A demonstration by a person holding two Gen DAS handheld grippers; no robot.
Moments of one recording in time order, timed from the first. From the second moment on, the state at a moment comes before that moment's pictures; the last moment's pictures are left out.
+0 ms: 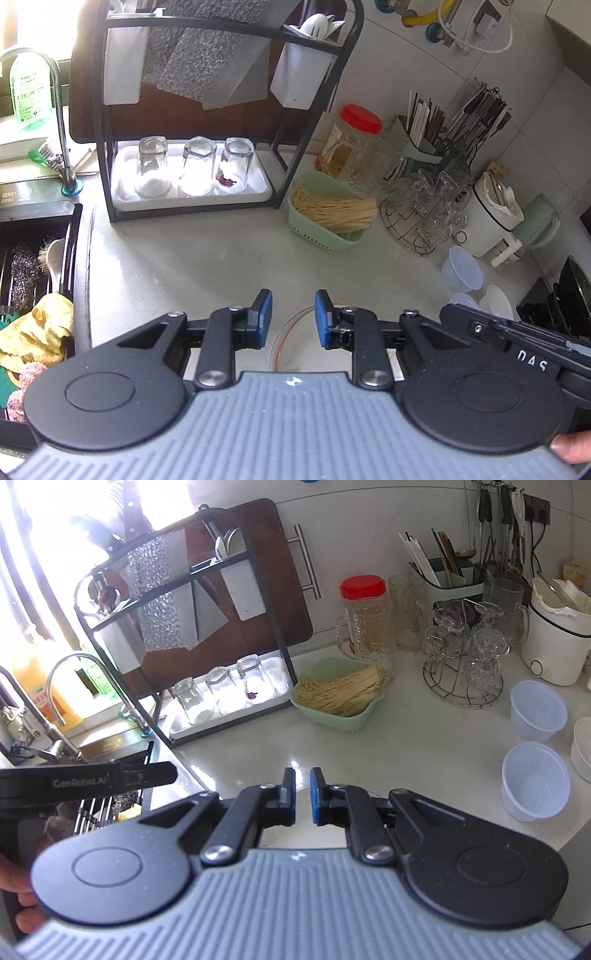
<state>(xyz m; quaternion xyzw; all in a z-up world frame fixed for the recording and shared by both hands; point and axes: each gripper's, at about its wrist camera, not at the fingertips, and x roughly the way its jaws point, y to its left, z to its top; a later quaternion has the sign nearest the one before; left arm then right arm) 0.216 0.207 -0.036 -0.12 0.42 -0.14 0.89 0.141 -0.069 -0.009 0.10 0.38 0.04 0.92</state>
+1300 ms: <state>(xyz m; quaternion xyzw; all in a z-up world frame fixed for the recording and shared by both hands) 0.213 -0.010 -0.052 -0.11 0.43 -0.16 0.88 0.123 -0.263 -0.009 0.08 0.36 0.03 0.93</state>
